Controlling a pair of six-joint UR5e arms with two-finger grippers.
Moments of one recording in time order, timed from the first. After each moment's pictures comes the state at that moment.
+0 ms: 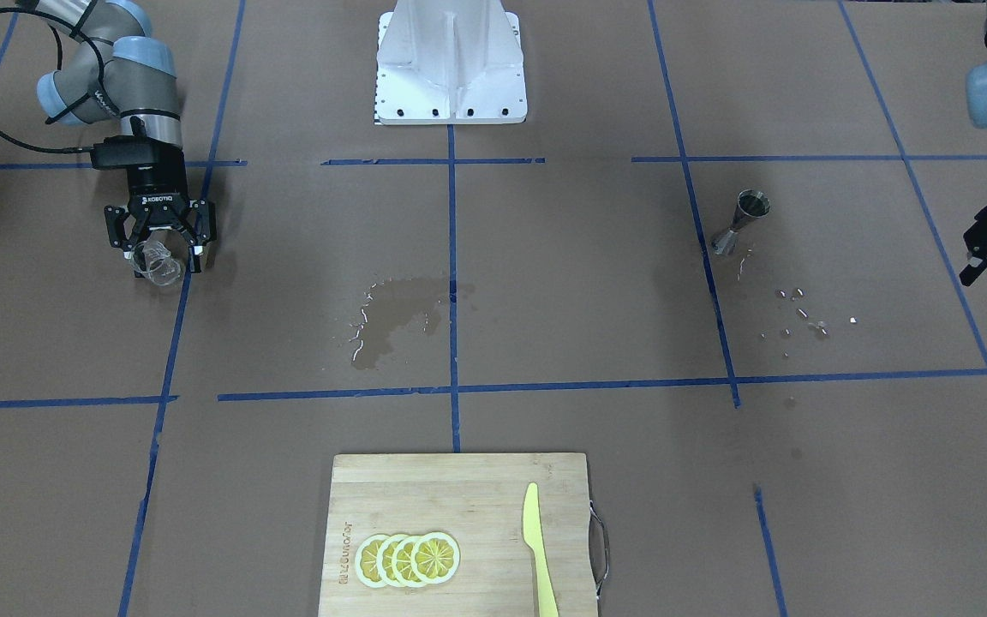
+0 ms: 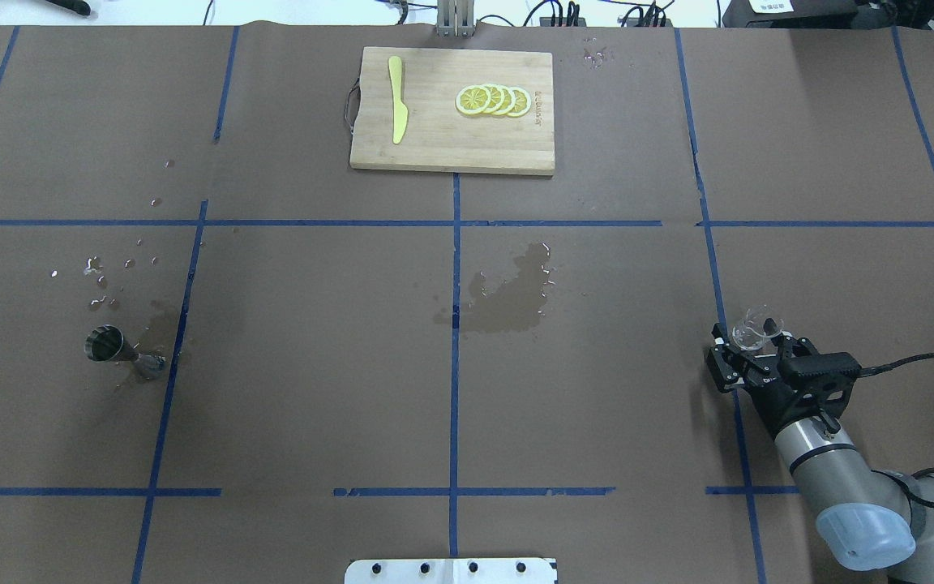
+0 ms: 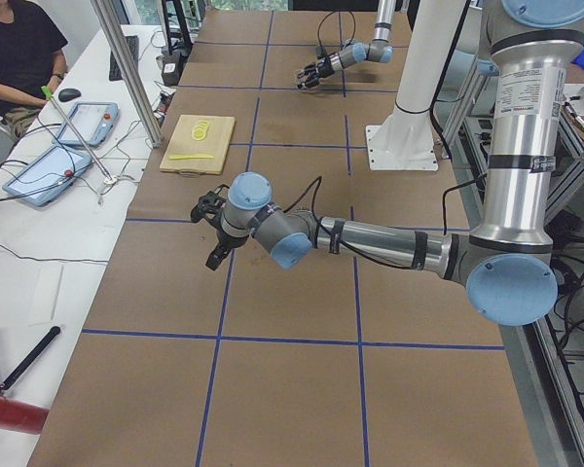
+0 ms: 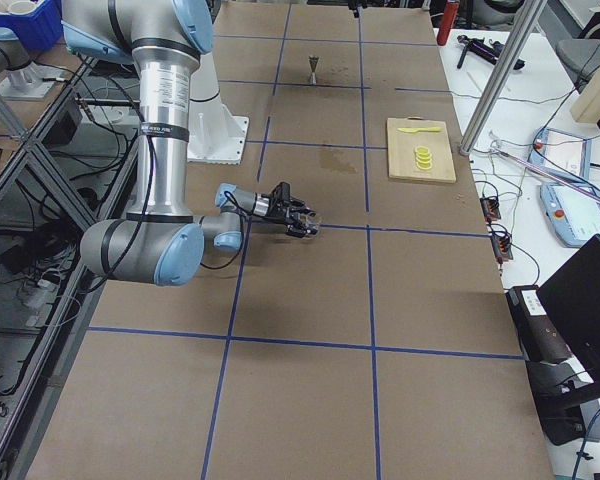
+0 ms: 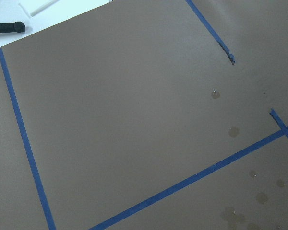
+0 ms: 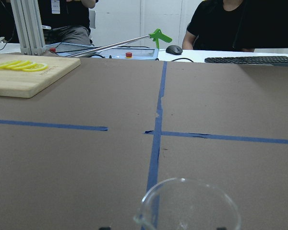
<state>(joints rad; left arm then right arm) -1.31 -1.59 -1.67 -2.21 -2.24 -0.26 0.13 -1.69 1.63 -0.48 0.57 1.25</state>
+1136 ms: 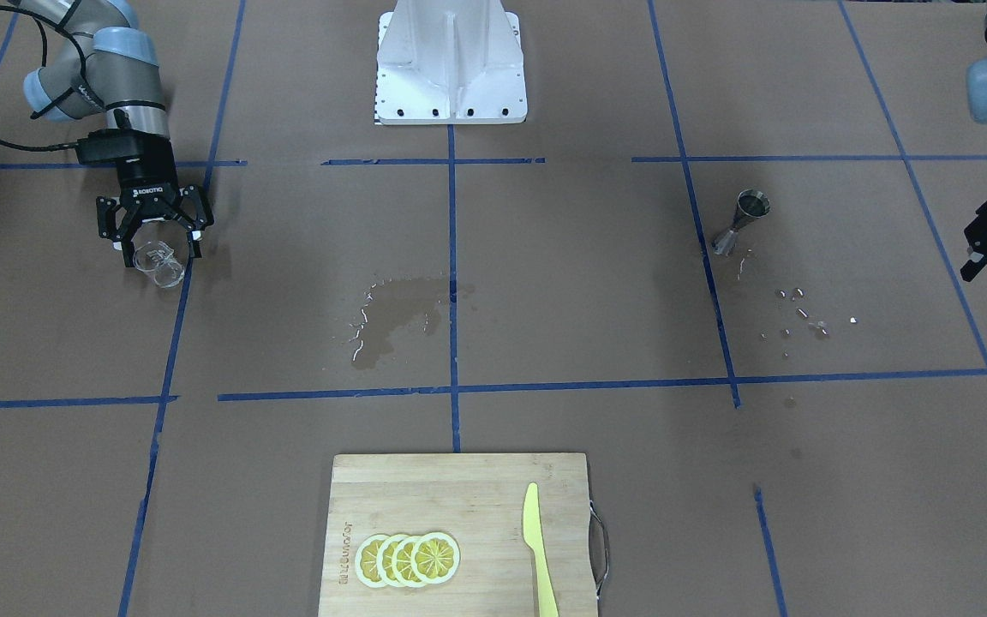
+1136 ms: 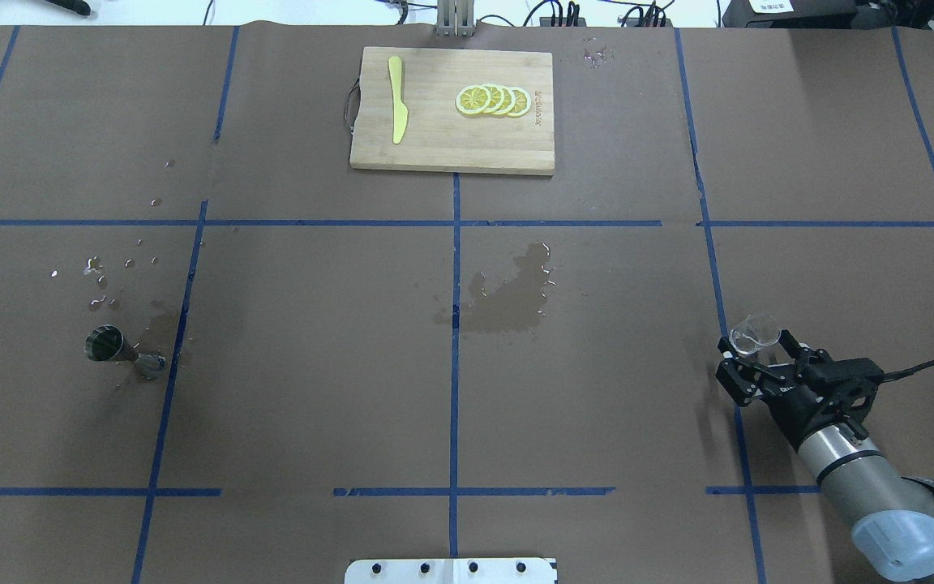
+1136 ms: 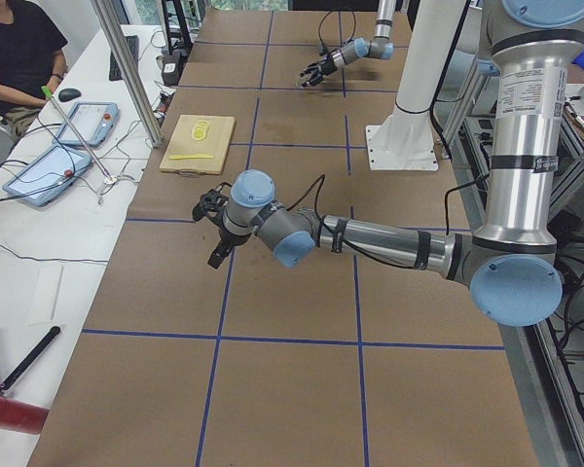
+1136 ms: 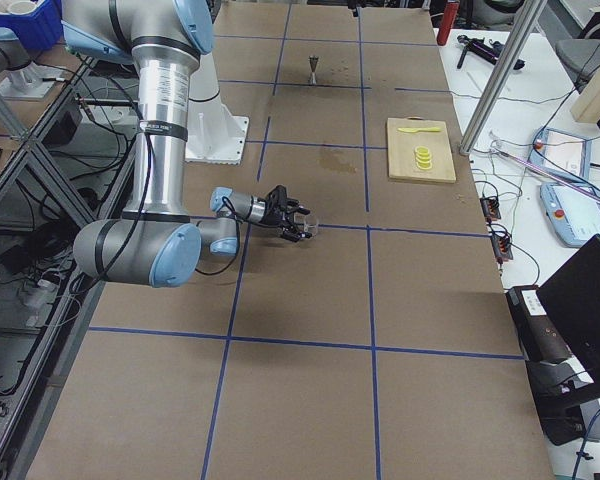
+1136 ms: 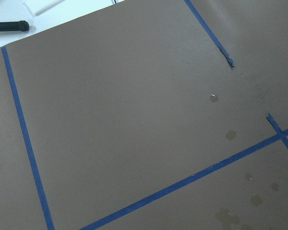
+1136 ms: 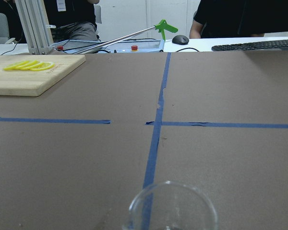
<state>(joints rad) -1.32 -1.58 -1.69 -2.21 -2.24 -0.26 0.12 -1.77 1.65 -0.33 0.65 1.25</state>
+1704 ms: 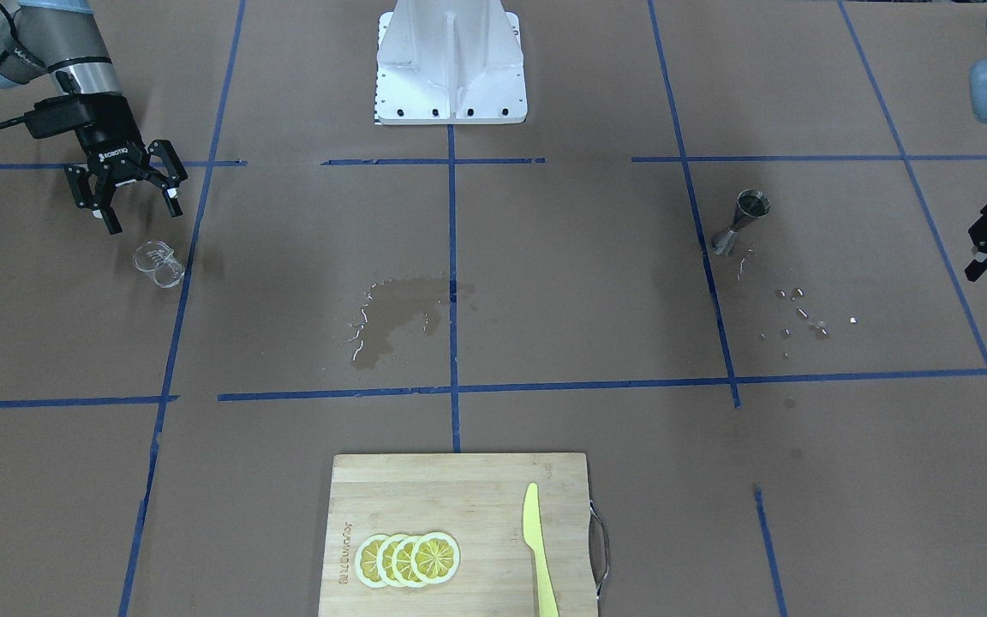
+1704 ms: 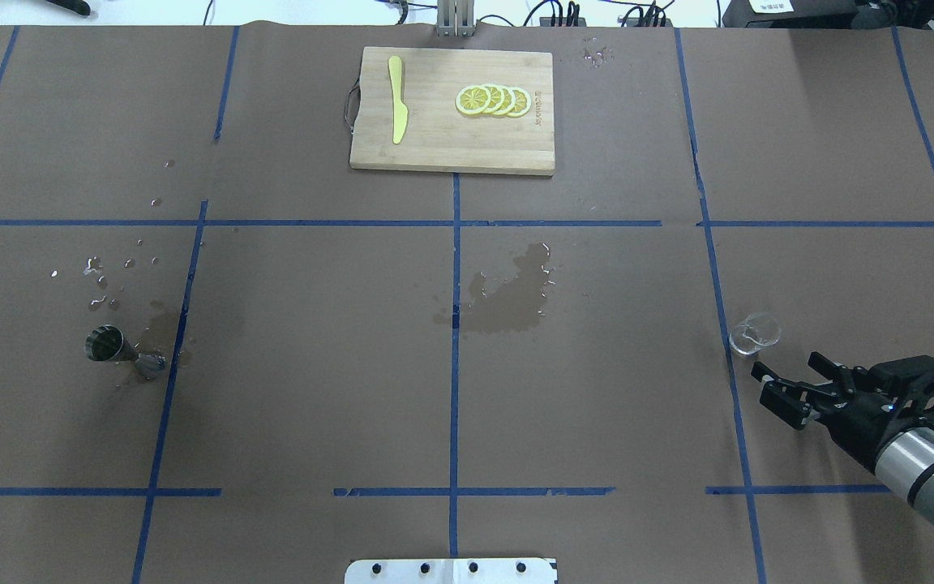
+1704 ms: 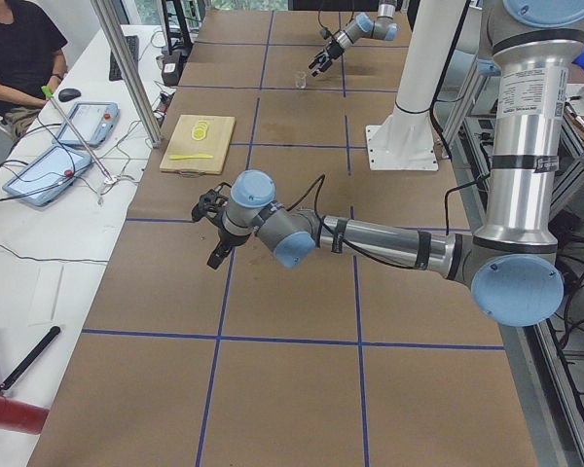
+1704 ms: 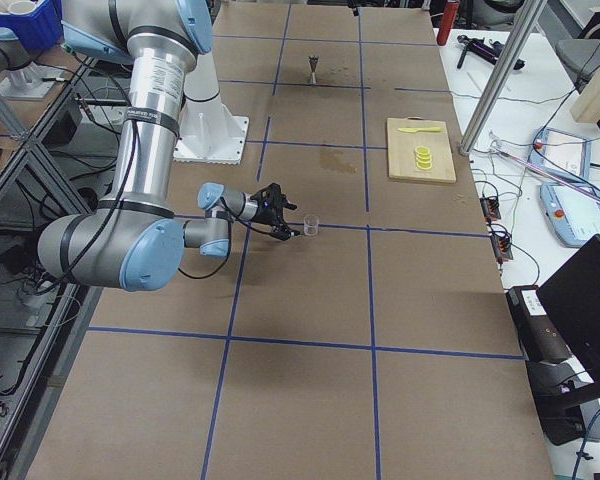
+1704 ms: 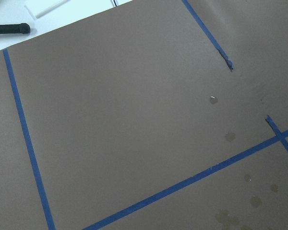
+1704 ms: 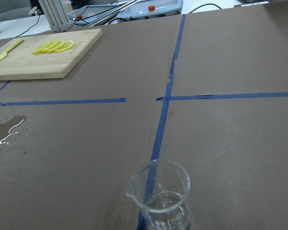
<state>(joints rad) -1.32 -1.58 -1.68 -2.21 -2.24 -0.26 0.14 -1.96 1.83 -0.26 0.90 1.25</state>
